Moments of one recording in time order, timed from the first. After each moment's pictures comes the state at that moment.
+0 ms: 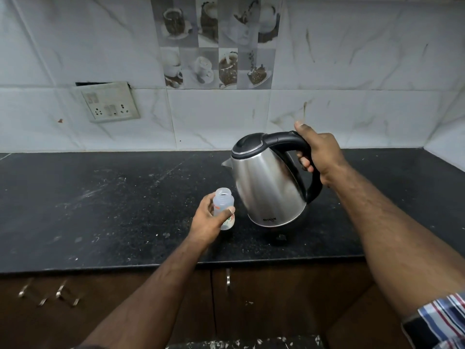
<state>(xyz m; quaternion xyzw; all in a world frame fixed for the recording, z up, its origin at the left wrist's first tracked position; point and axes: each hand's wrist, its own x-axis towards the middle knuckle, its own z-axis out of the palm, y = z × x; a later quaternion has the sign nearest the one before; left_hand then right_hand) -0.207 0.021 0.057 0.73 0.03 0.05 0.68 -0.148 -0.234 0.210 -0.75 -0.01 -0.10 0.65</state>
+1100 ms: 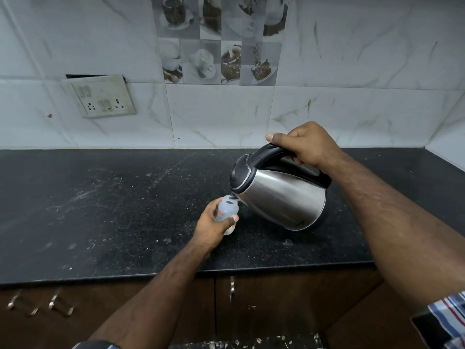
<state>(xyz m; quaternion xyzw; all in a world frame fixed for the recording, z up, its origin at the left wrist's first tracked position) -0.174 0.036 0.029 0.73 0.02 0.00 0.68 -0.125 -0.196 0.232 -0.91 -0.07 -0.09 0.39</state>
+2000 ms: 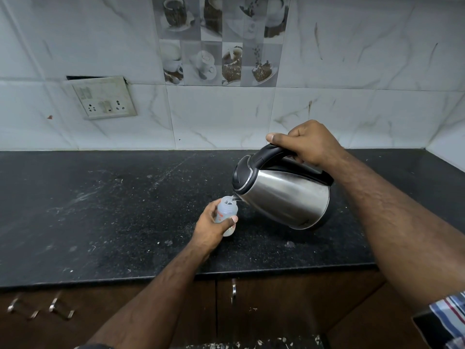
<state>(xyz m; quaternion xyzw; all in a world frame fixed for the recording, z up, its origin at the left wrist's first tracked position) -0.172 0.042 0.030 0.72 0.02 0.00 0.69 -0.122 -0.194 0.237 -0.92 -0.08 -0.12 0.36</state>
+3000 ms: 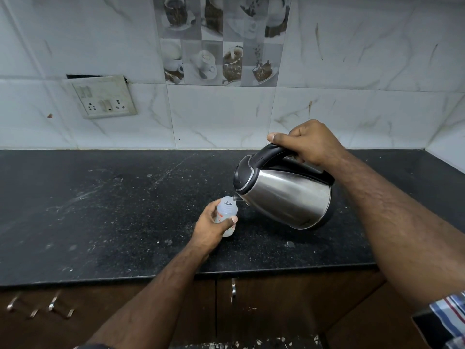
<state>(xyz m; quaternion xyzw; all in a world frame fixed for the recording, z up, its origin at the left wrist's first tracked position) -0.170 0.045 0.024 0.73 0.02 0.01 0.68 -0.127 -0.193 0.242 -0.92 -0.09 -0.12 0.36</state>
